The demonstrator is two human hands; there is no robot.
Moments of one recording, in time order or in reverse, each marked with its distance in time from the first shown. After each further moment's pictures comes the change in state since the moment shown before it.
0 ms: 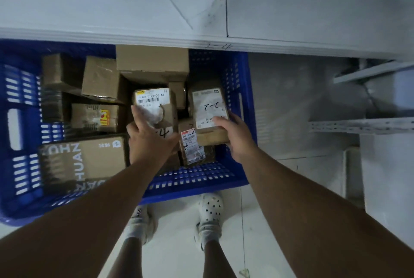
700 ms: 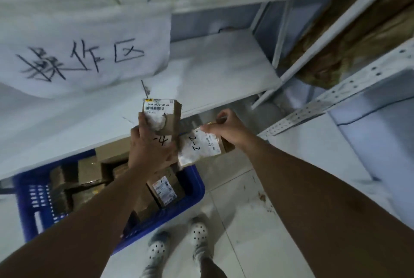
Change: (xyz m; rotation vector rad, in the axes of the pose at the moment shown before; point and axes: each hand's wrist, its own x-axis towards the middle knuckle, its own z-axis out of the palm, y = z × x) left_hand -0.162 0.240 -0.106 0.080 -0.140 0.525; right_hand -0.258 -0.206 -0.144 -0.389 0.145 -0.306
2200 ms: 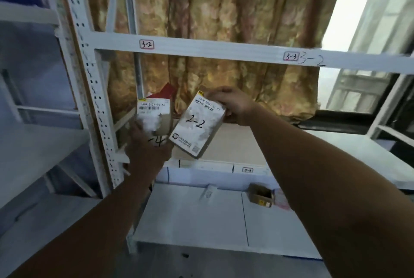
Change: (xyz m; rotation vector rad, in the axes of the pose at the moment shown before) left_hand -0.405 0.437 0.046 -0.334 -0.273 1.058; right_hand -0.626 0.019 -0.328 0.548 1.070 -0.312
